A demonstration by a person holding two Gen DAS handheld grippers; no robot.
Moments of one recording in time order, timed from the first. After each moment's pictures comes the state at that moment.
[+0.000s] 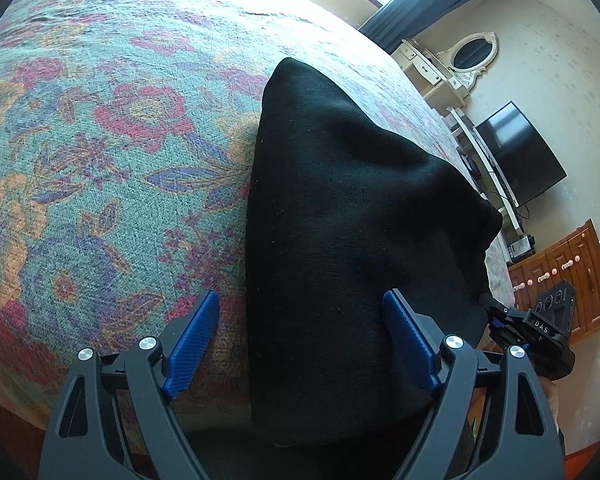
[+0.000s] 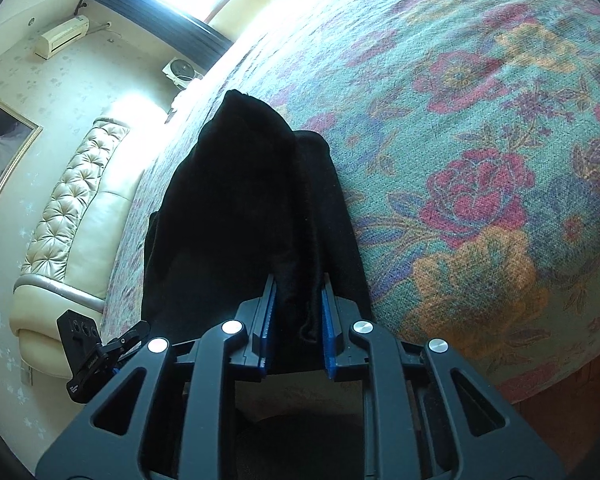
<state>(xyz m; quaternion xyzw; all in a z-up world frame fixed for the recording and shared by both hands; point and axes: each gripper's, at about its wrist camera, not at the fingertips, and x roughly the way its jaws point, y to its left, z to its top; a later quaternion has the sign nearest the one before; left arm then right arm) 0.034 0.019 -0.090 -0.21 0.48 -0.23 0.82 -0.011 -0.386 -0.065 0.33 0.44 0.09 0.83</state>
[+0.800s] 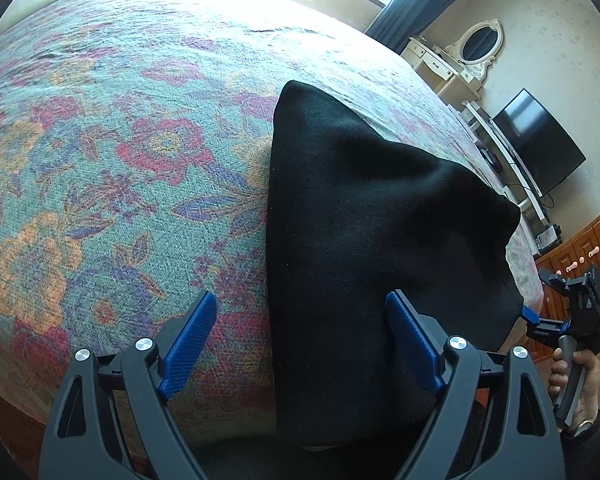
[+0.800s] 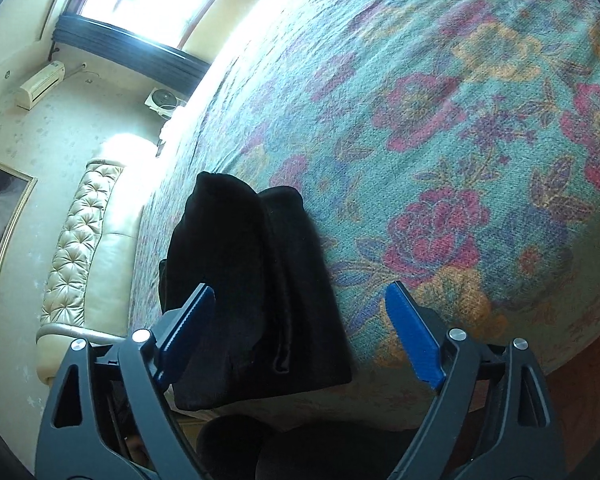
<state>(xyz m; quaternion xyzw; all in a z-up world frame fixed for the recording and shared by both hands) 0.031 0.022 -0.078 -0.16 0.47 -0.19 0.85 0.005 -0.421 -0.052 0.40 0.44 0.07 0.80</state>
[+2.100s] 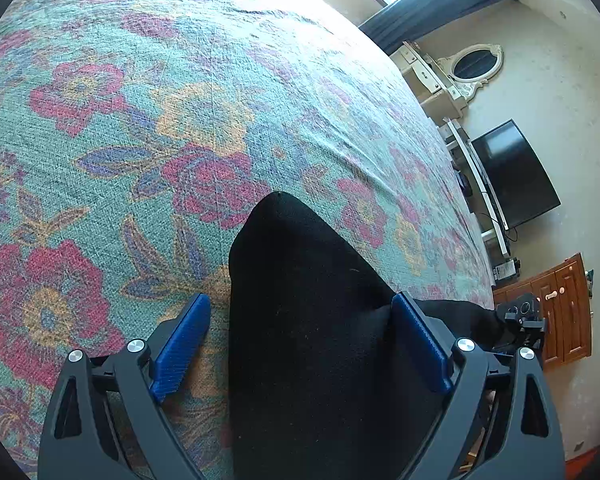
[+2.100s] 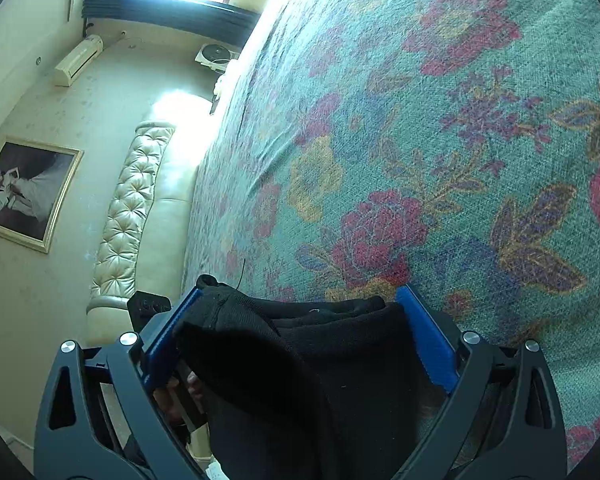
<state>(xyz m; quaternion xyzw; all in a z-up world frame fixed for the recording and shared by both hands) 0.174 0.000 -0.095 -0.26 0.49 -0.25 0.79 0.157 -0.390 -0.090 0.43 0.46 0.21 0.75</state>
